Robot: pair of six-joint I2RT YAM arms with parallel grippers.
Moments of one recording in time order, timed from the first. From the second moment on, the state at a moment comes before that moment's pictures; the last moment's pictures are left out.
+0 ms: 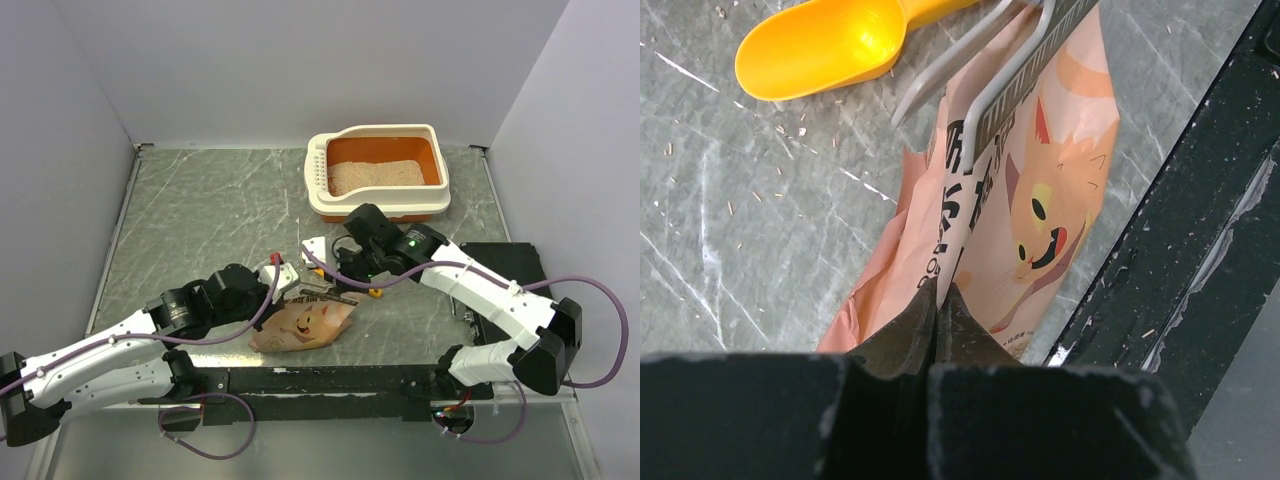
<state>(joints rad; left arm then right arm) -1.03 0.81 0.73 -0.51 -0.02 -0.03 0.84 1.30 1.22 -0.89 -0.42 -0.62</state>
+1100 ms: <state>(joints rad) -1.03 0.79 0.72 -0.56 -0.04 -0.03 0.89 1.33 1.14 -0.78 -0.45 -0.58</state>
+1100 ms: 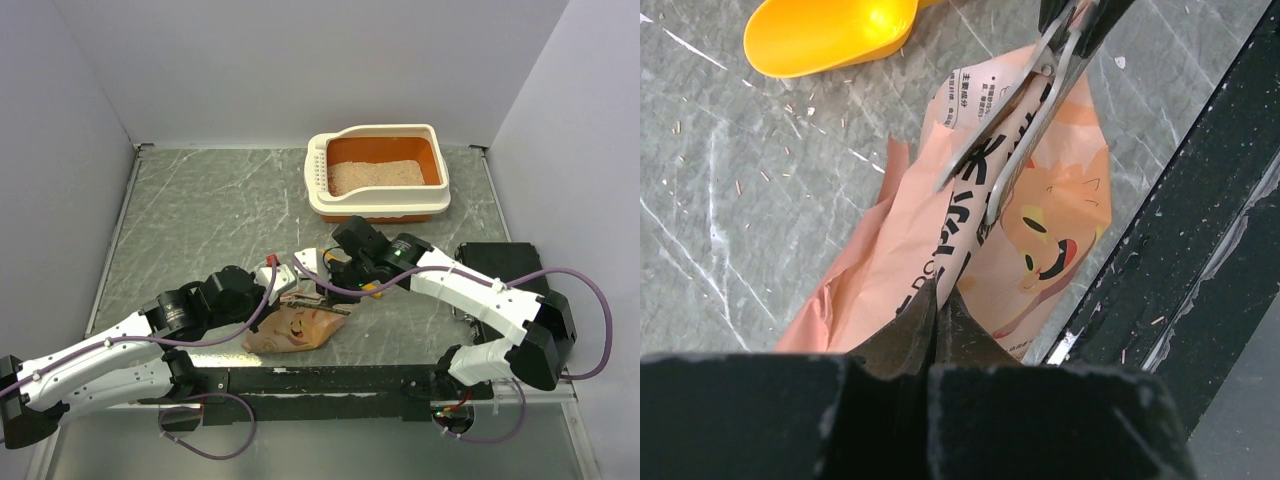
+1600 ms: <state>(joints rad) -1.03 0.78 0.72 -0.55 -0.05 -0.03 0.91 1.32 1.10 -0.73 -0.46 -0.54</state>
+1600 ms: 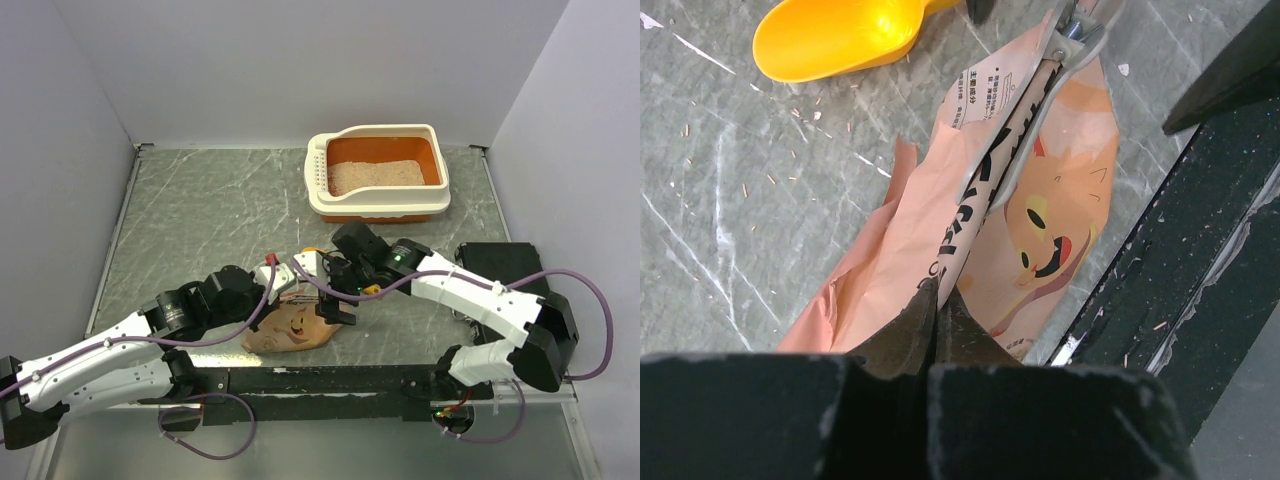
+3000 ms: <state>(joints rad) -1.02 0.99 1.11 -0.41 -0.35 -0.16 0.89 1.03 1.16 -0.49 0.31 0.18</state>
